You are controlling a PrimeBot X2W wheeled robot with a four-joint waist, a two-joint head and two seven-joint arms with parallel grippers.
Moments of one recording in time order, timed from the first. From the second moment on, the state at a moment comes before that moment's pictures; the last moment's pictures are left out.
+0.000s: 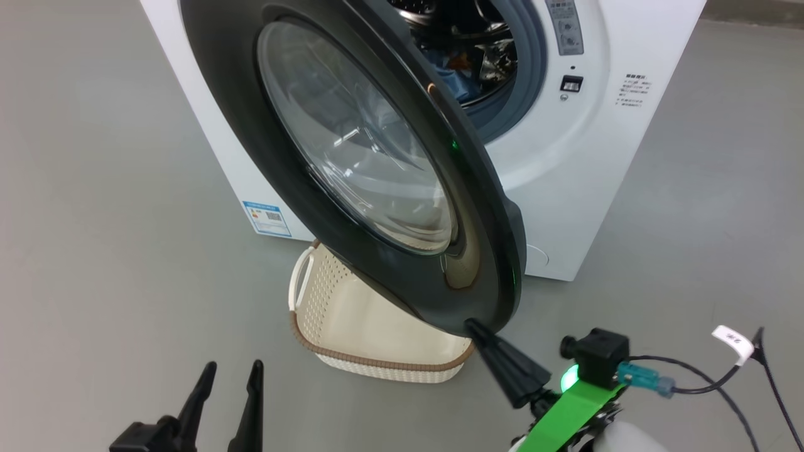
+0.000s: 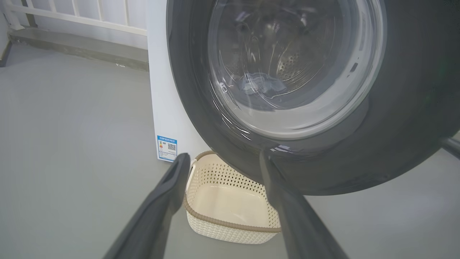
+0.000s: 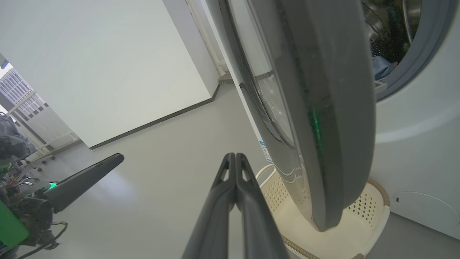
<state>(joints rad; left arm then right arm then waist) 0.05 0.10 -0.16 0.13 -0.38 -0.13 -0.26 -0.27 -0.24 0.65 0.26 0.68 0.13 -0.26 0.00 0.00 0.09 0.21</state>
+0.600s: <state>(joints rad) -0.01 0.08 -0.17 0.11 -0.38 -0.13 -0.26 -0.33 -0.19 0.42 0.31 0.66 0.13 -0.26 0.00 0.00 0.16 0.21</state>
